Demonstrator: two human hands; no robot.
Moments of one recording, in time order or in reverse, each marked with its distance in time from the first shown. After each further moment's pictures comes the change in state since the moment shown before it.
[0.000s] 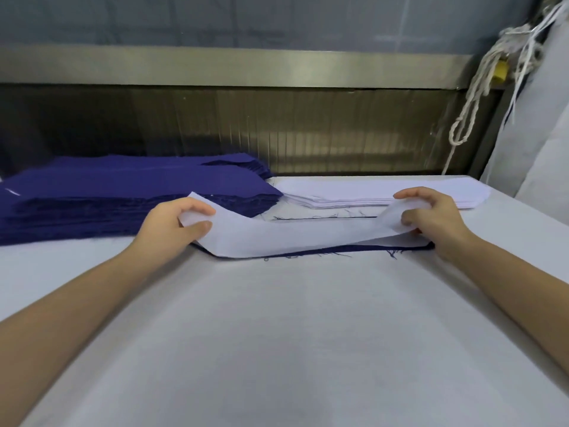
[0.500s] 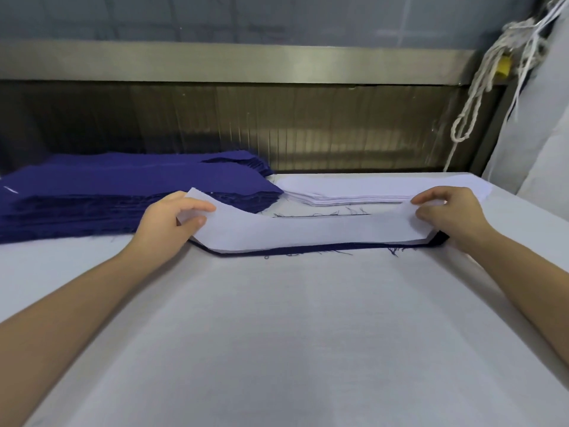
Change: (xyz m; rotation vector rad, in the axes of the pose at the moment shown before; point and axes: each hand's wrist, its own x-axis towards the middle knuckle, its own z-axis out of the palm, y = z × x) left_hand 0.001 -0.001 -0.002 0.216 0.039 0.172; right_hand 0.016 0.009 -0.022 -0.254 0.077 -0.038
